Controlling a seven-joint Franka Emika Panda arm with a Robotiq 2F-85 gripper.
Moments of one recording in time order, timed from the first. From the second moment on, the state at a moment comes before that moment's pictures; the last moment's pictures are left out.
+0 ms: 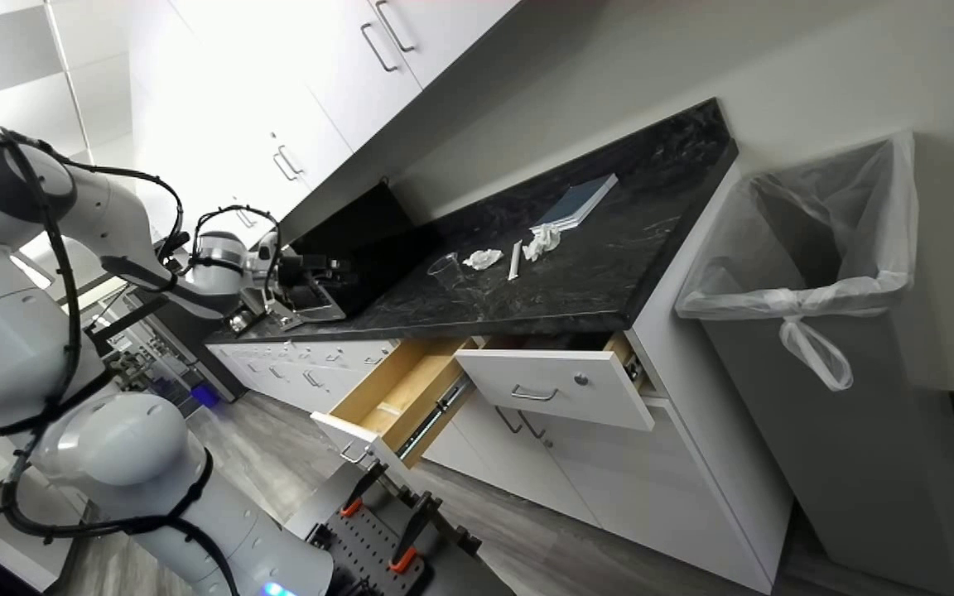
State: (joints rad) arm 0.34 0.07 0.54 -2.16 -1.09 1.93 1.51
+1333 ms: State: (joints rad) arm 0.21 0.29 0.21 -1.87 -0.47 2.46 1.04
